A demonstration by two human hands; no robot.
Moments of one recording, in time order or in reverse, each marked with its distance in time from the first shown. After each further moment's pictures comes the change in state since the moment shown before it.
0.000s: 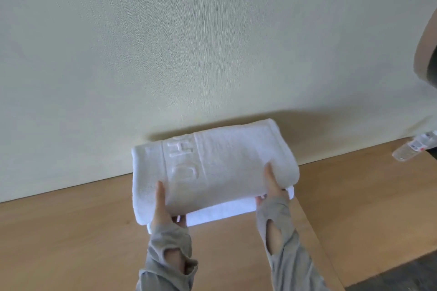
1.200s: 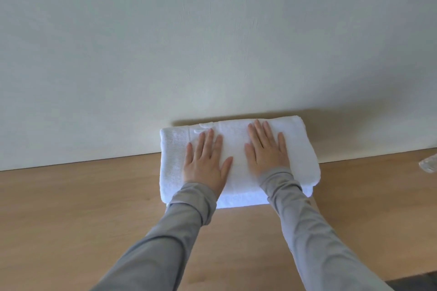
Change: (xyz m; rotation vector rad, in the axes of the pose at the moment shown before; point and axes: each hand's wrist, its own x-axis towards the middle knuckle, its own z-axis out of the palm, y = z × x) left_hand 0.033 0.007 0.039 2.062 -0.367 1.125; right_hand 0.011 -0.005 0.062 -1.875 -0.357 -1.221
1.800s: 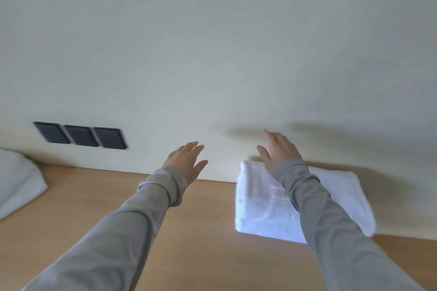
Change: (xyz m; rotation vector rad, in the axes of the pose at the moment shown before) left_hand -0.086 -0.209 -0.172 -0.066 0.078 -0.098; right_hand -0.009 -0.194 -0.138 0.025 0.121 -0.248
